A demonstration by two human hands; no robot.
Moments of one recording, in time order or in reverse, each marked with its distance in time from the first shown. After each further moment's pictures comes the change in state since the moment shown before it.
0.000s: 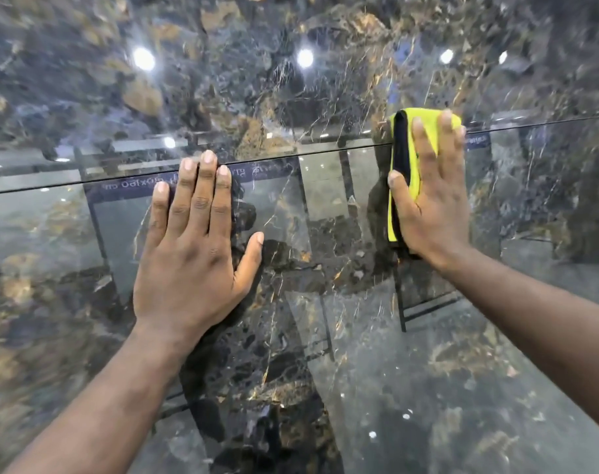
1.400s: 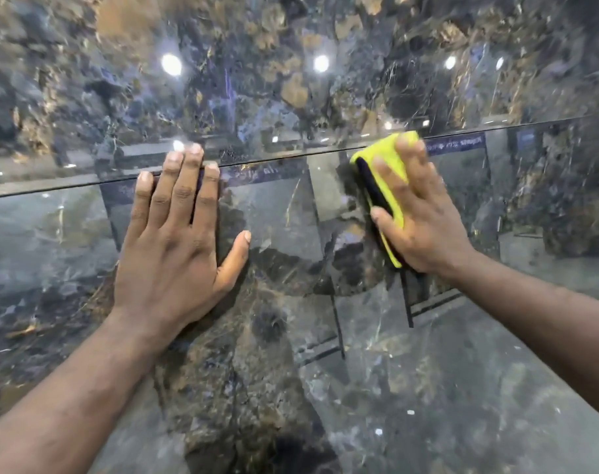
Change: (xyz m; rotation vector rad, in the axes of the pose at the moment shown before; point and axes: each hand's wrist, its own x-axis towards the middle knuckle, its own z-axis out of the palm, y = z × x) left_hand -0.060 -0.177 -0.058 -0.027 -0.037 0.035; right_hand -0.058 -0.153 0.029 -0.071 -0.044 -0.380
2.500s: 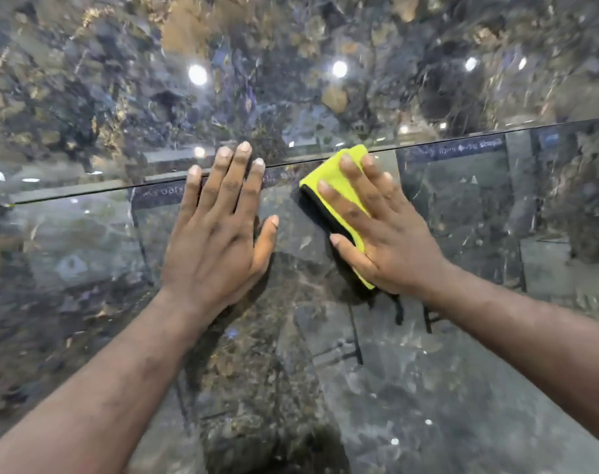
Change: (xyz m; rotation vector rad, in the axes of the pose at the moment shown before) left_hand 0.007 -0.016 -0.005 -0.032 0.058 0.040; right_hand 0.018 -0.106 0.013 -0.047 -0.039 -0.228
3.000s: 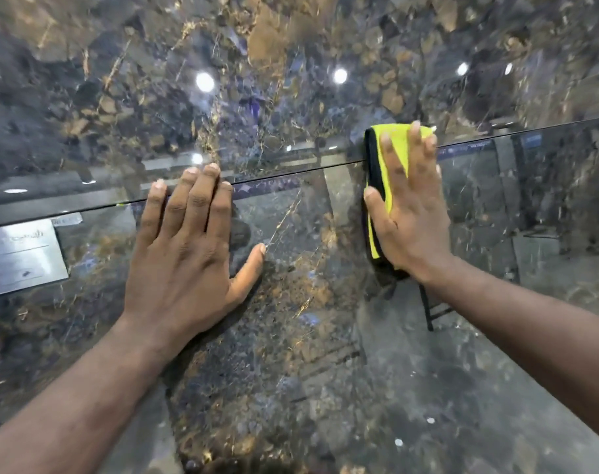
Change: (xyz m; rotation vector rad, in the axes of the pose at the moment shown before) left_hand -0.059 -0.115 -0.045 0.106 -0.056 0.039; right_hand 0.055 -0.073 0.009 0.099 0.083 0.578
